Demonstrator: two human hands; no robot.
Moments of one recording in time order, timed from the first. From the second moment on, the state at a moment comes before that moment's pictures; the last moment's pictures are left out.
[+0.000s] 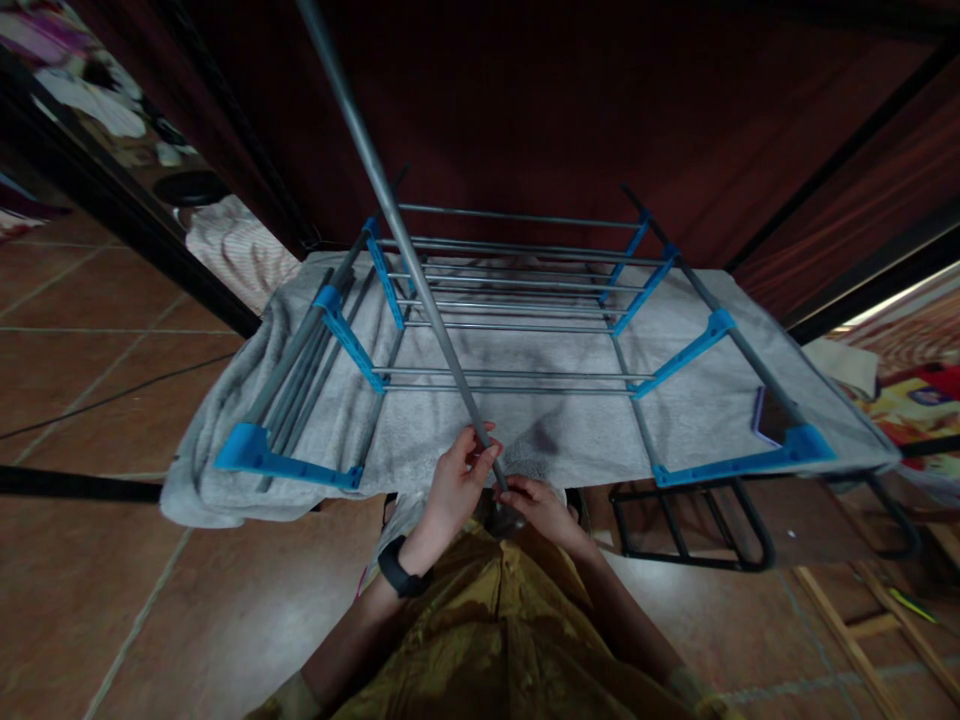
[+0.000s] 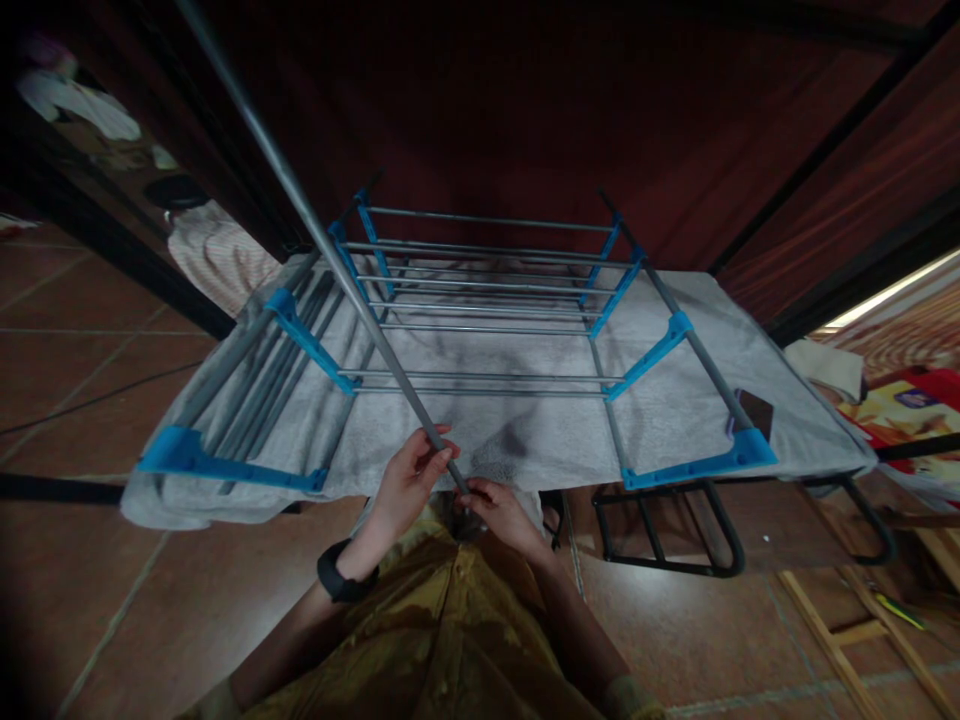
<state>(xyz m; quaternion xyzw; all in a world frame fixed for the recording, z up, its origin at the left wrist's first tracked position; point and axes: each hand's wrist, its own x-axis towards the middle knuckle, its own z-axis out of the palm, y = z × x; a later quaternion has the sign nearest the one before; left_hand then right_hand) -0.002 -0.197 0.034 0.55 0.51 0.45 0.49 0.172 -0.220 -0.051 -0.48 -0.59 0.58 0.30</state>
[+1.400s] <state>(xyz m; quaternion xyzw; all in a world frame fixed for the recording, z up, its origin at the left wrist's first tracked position) -0.008 -0.189 0.047 0.54 0.52 0.47 0.46 0.183 -0.228 -0.054 -0.49 -0.60 0.55 0.31</state>
